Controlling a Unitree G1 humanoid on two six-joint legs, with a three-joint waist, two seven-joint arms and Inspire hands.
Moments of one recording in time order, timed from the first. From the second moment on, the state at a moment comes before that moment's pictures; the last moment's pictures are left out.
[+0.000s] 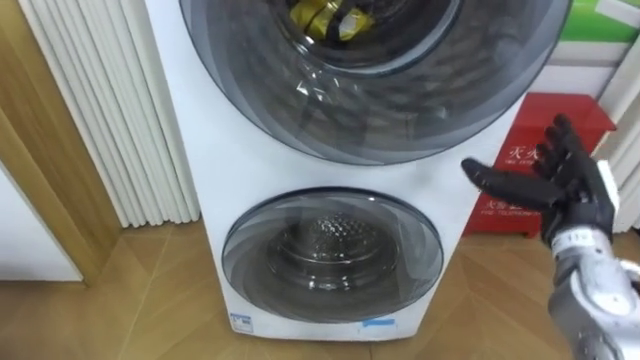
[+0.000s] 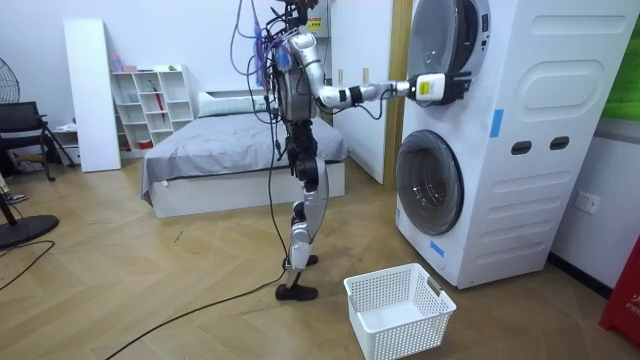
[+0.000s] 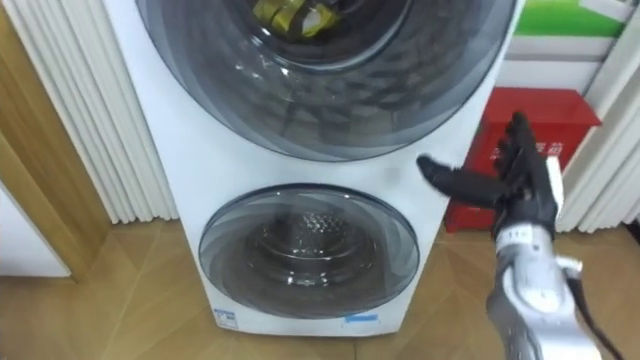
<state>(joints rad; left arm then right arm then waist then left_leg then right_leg) 0.23 0.19 0.10 1.08 0.27 0.15 0.13 -0.30 -0.37 -0.07 0.12 0.39 0.09 -0.33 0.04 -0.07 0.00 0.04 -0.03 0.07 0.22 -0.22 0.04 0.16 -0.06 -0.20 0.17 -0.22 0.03</state>
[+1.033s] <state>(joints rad) 0.23 0.24 0.14 1.09 0.33 0.17 0.12 -0.49 -0.43 -0.06 0.03 0.41 0.13 -0.33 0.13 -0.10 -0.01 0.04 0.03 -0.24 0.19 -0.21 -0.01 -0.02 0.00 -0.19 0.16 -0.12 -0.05</state>
